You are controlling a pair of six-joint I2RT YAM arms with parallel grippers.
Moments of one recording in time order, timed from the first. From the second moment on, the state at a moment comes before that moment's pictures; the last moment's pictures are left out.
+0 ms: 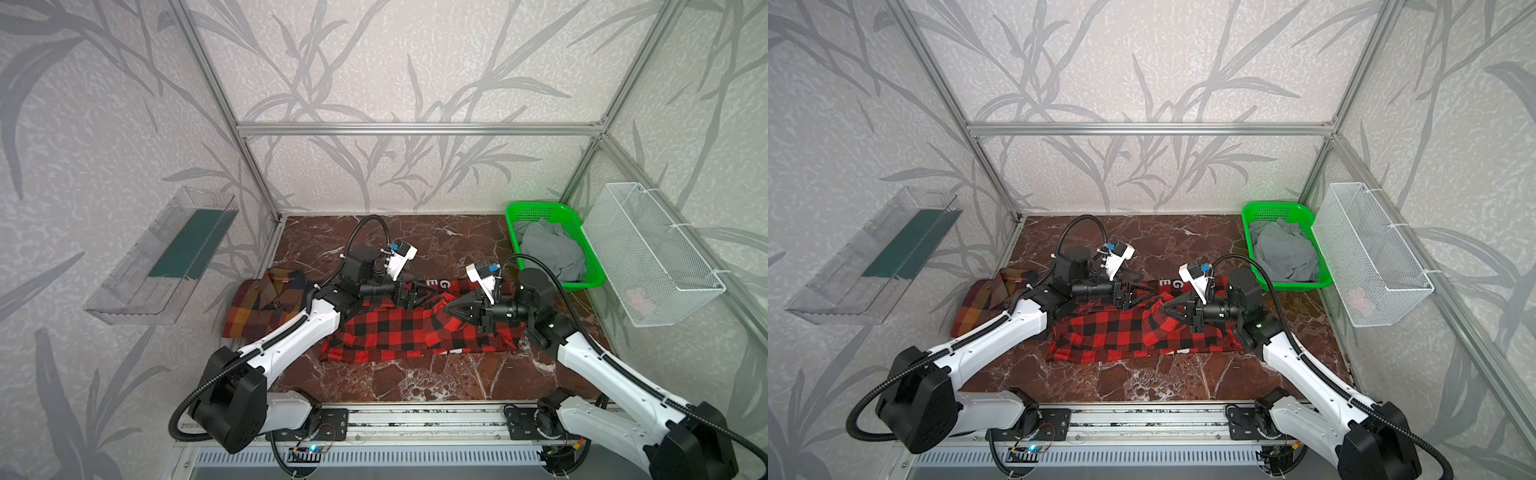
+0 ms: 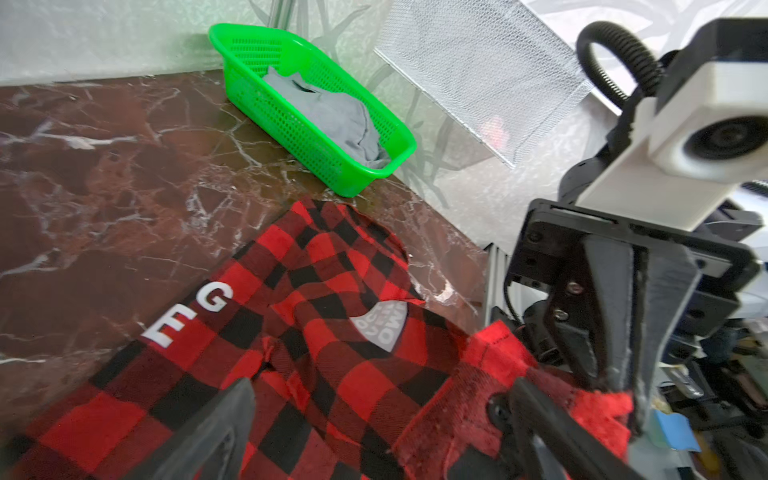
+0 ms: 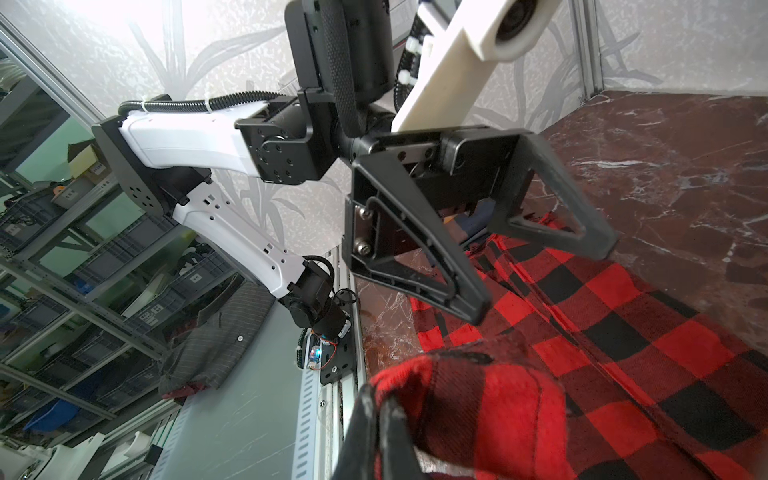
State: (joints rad) left arm -0.53 1.31 0.85 0.08 0.77 -0.30; right arm 0.48 1.01 0.64 0.17 -1.02 0.35
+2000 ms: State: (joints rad) left arm -0.62 1.36 0.78 0.21 1.01 -0.53; right arm 0.48 1.06 0.71 0.05 -0.99 0.30
